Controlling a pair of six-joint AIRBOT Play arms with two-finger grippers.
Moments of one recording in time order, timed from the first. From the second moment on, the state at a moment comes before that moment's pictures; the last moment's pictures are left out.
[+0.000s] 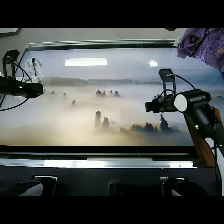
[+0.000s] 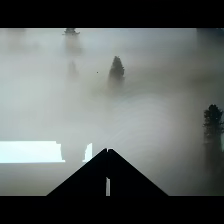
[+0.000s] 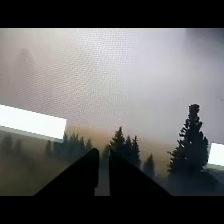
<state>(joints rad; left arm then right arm) 0.05 -1.24 1.40 1.37 -1.22 -1.47 0.26 -1.12 1.11 -1.57 1.06 1.68</state>
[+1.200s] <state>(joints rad) 0.05 -1.28 1.39 1.41 -1.12 -1.49 0.26 -1.12 1.11 -1.57 1.06 1.68</state>
